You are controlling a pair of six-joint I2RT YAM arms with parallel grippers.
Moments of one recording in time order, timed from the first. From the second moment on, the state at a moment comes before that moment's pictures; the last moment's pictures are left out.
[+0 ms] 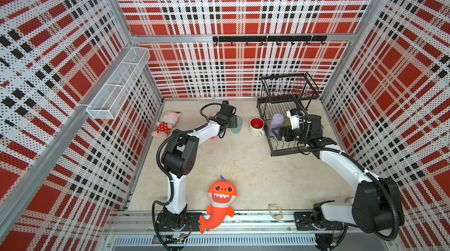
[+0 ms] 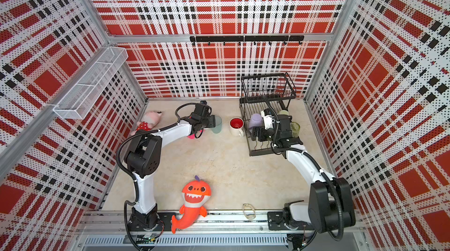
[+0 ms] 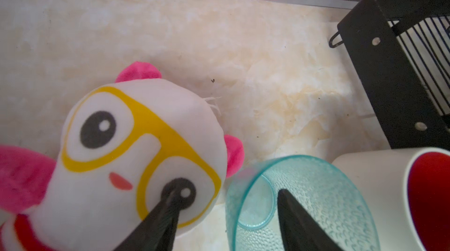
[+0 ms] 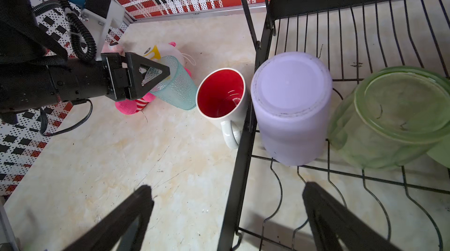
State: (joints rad) left arm -0.46 2.03 1.45 -0.20 -0.16 -0.38; right arm 0.18 1.32 0.85 -0.12 -0.40 0.16
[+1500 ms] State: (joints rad) left arm -0.46 1.94 1.45 -0.23 -0.07 -0.36; right arm 0.15 1.26 0.85 -0.12 -0.39 0.20
